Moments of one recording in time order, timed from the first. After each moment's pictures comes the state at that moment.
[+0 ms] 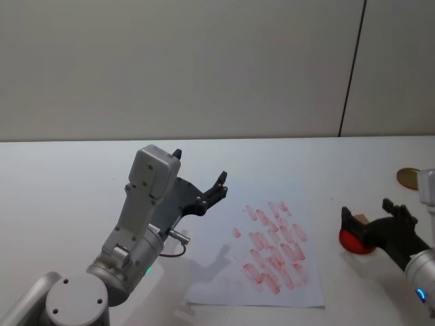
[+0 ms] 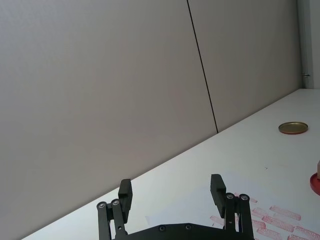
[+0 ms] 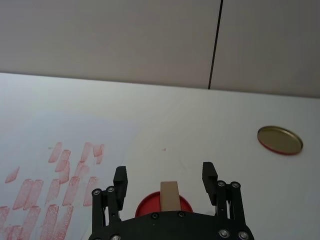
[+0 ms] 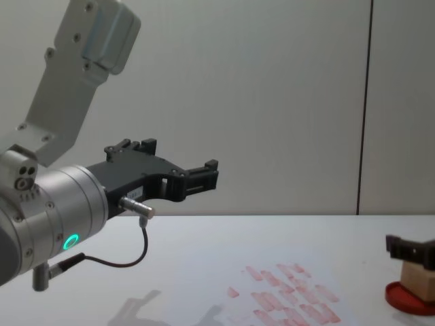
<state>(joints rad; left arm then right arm) -0.24 0.38 0.45 -1.63 -0.20 0.01 -0.01 0.08 0.25 -0.18 -1.58 0.23 0.22 0.08</state>
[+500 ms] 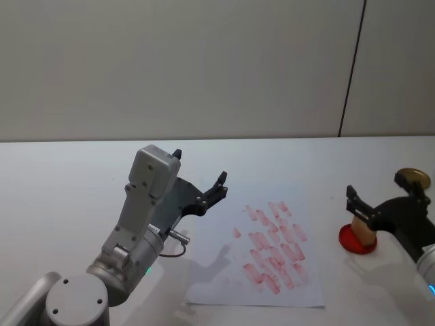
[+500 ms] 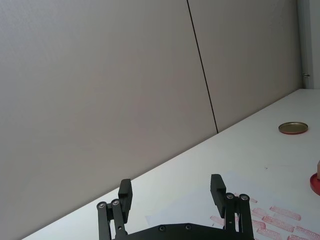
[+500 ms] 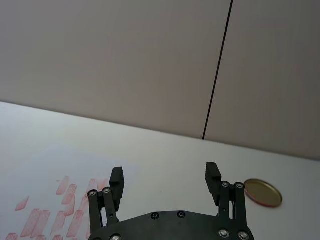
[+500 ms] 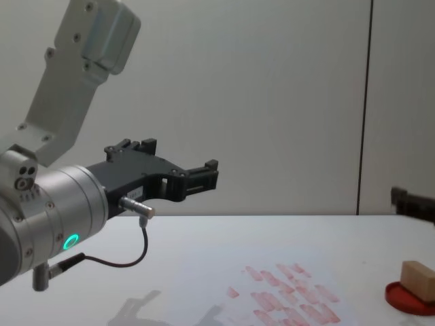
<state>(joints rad) -0.24 0.38 0.45 -1.63 -0.20 0.01 -0.01 0.03 0.28 -0.17 -1.67 0.16 0.04 0.08</state>
